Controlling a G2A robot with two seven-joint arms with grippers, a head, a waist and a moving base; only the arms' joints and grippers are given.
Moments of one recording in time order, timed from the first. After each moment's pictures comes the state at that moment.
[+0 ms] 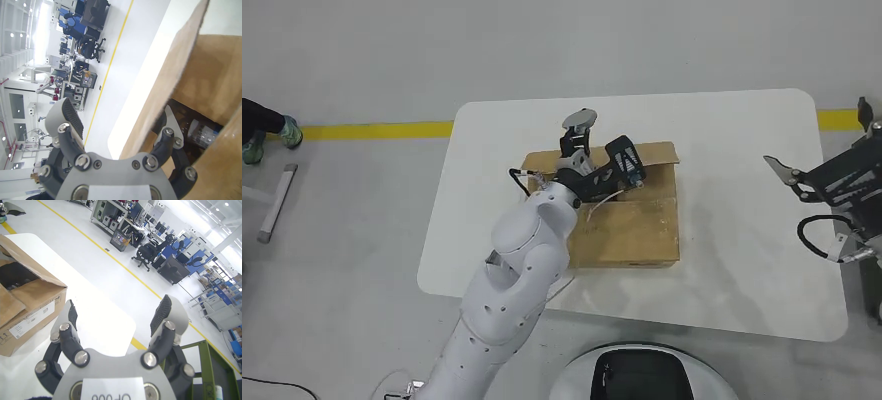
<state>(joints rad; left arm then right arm) 0.74 -1.40 -0.97 -1.74 2.15 -0.44 -0.43 -1.43 -1.12 1.88 -2.31 -1.43 -0.42 0.43</state>
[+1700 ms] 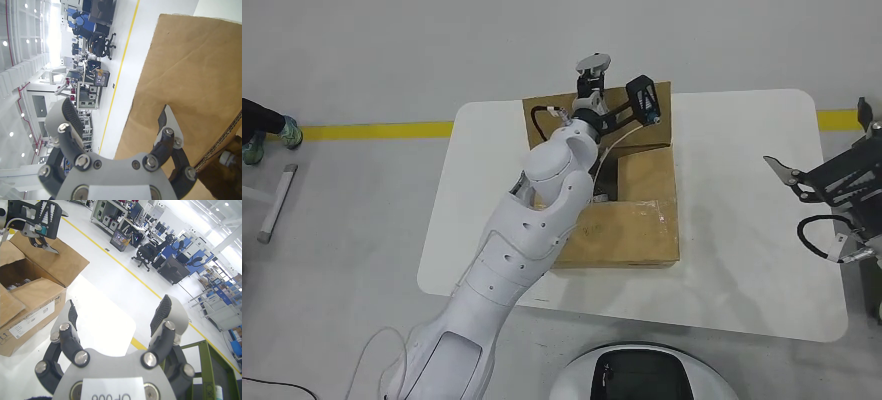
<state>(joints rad) 0.39 -1.53 -0.85 -1.21 2.20 -0.27 -0.35 -1.43 -1.12 1.88 -2.31 -1.43 -0.42 0.43</state>
